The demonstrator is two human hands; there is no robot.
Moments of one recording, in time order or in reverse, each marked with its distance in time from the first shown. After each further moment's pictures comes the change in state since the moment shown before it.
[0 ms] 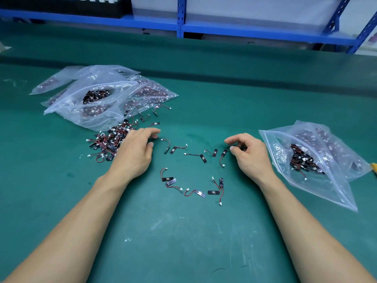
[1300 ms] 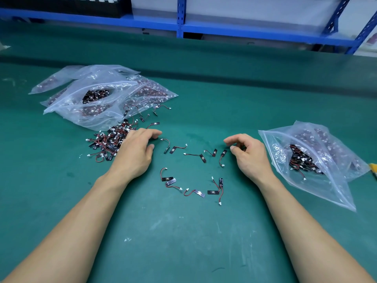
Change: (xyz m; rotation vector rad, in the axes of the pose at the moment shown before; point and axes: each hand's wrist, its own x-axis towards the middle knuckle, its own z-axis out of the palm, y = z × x) left_hand 0.000 -0.001 0.002 0.021 -0.014 0.012; right_hand -0.001 0.002 0.000 0.032 -0.009 -0.015
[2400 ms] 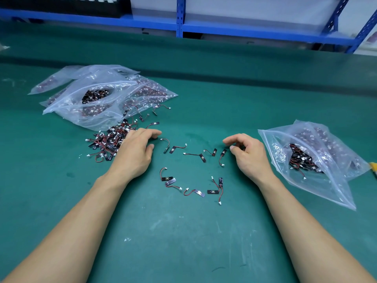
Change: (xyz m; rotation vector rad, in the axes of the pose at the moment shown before) left_hand -0.001 0.001 0.000 -0.010 0.008 0.006; right_hand 0.000 0.000 0.001 -0.001 -0.015 0.006
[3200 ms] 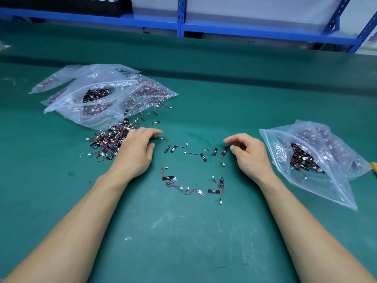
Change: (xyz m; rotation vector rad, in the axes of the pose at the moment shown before) left_hand 0.000 0.002 -0.002 0.008 -0.010 -0.010; right_hand 0.000 0.001 0.001 0.018 -0.010 0.006
